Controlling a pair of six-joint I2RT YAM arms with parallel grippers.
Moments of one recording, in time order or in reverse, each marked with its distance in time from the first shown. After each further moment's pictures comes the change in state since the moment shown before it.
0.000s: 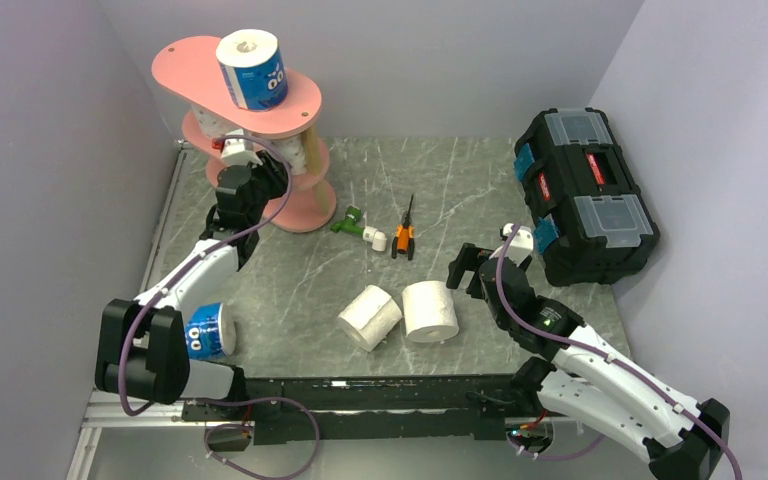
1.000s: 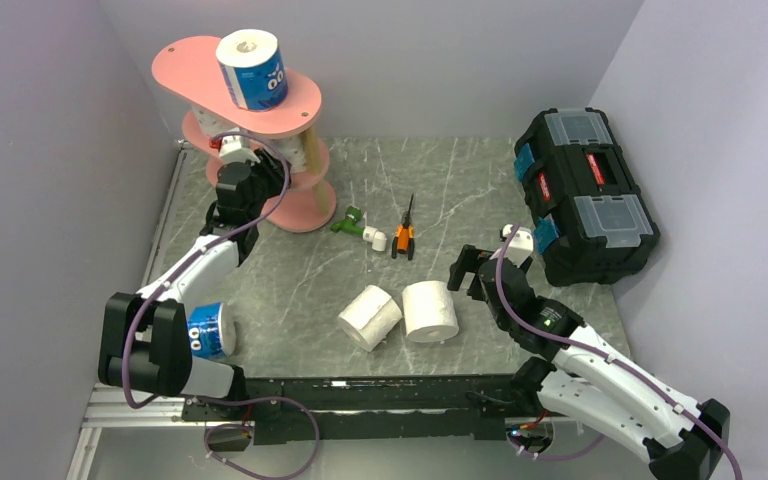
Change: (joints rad) left arm 0.016 0.037 0.026 -0.010 0.011 -0.061; right arm 0.000 -0.002 0.000 -0.026 0.000 0.002
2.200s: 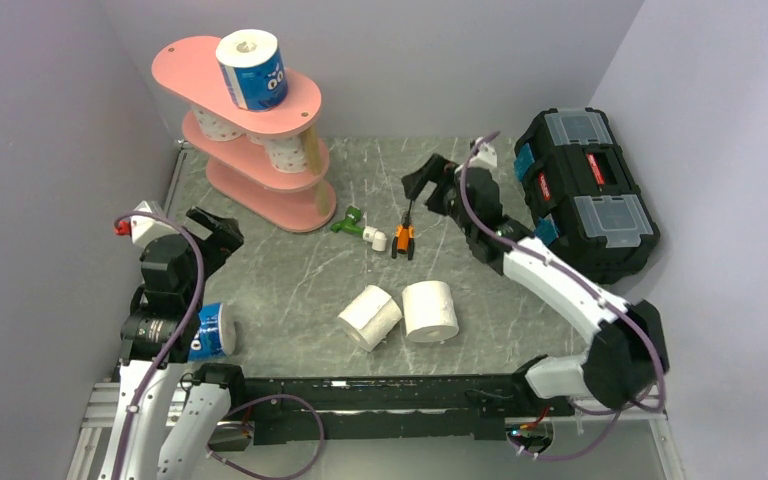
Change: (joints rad) left arm 0.095 -0.806 -0.039 -0.952 -0.212 -0.220; right arm -0.195 0.581 0.399 0.475 -0.359 0.063
